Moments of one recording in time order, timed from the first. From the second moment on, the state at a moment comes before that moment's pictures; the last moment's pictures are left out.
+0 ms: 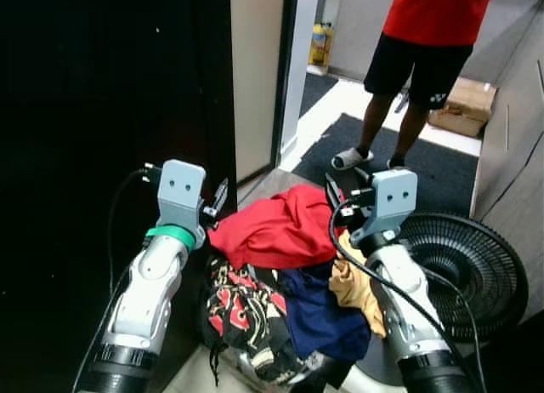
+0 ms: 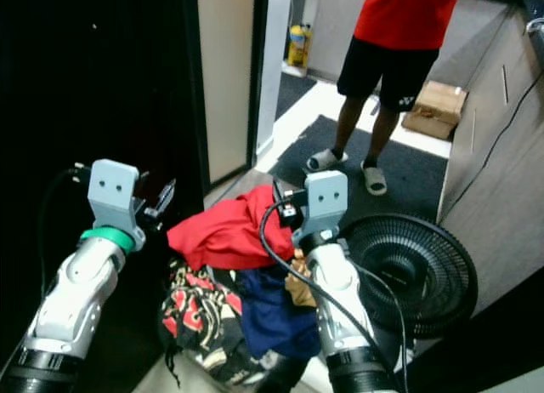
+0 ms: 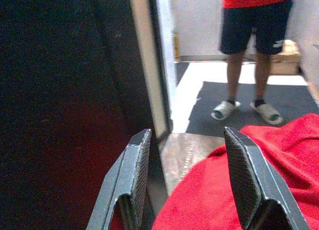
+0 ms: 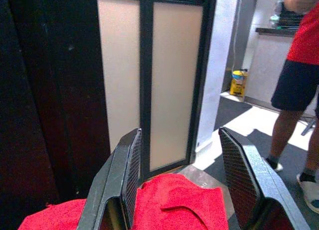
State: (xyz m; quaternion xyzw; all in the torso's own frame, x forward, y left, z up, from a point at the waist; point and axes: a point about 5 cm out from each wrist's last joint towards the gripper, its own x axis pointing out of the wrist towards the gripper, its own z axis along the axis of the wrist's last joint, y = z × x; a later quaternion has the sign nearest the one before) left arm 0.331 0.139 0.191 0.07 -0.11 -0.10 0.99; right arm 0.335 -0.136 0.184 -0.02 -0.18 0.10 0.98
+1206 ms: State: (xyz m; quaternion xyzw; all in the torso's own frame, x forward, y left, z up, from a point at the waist) left arm 0.343 0.103 0.152 0.20 -0.05 -0.17 0.97; right arm 0.363 -0.149 0.164 -0.05 -0.11 0.08 0.99
